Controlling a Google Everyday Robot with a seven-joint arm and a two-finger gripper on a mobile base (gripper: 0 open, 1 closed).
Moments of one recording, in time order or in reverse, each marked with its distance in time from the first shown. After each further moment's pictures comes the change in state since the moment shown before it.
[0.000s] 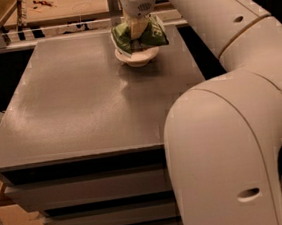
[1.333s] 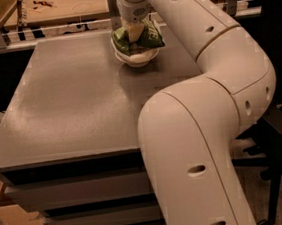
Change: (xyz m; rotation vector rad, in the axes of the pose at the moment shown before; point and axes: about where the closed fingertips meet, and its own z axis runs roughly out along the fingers) arm 0.005 -0.018 0.035 -0.028 0.030 0.006
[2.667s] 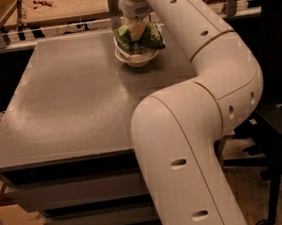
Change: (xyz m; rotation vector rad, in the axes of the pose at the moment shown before) arm 0.012 -0.009 0.007 0.005 0.009 0.037
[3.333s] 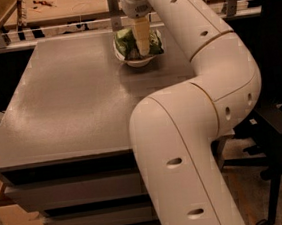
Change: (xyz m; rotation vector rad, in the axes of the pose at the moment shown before) arm 0.003 -0.002 -0.004 0.006 -0.002 0.004
